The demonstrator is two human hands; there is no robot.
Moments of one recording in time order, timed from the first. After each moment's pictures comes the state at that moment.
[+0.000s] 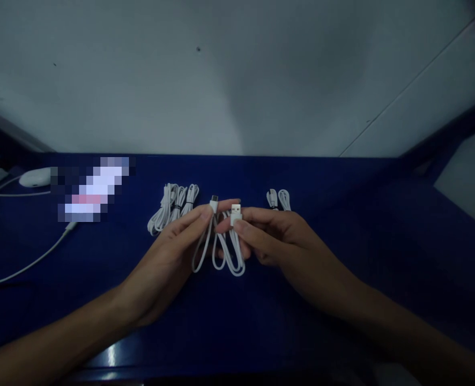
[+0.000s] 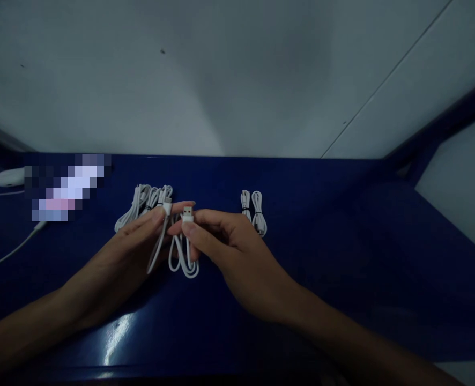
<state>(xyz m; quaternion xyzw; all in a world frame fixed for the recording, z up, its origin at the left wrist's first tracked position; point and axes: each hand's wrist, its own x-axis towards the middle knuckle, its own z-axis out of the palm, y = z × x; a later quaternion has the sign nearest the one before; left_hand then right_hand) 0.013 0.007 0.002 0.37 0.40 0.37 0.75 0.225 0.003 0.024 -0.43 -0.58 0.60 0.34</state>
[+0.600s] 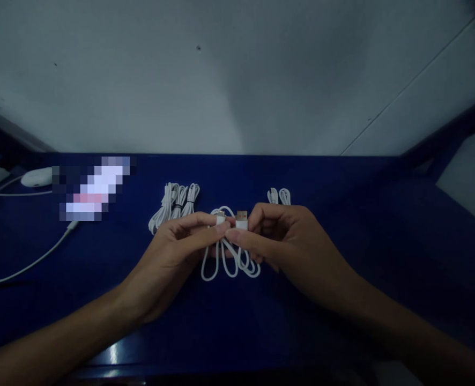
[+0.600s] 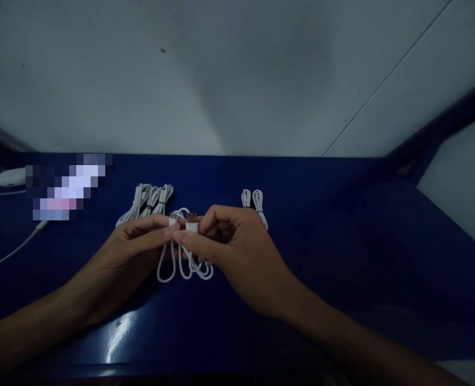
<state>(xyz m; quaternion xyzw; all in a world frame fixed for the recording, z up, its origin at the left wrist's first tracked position) 0.013 0.010 -0.002 0.39 0.38 0.38 0.75 0.225 0.004 0.017 -0.45 -0.53 0.60 0.40</state>
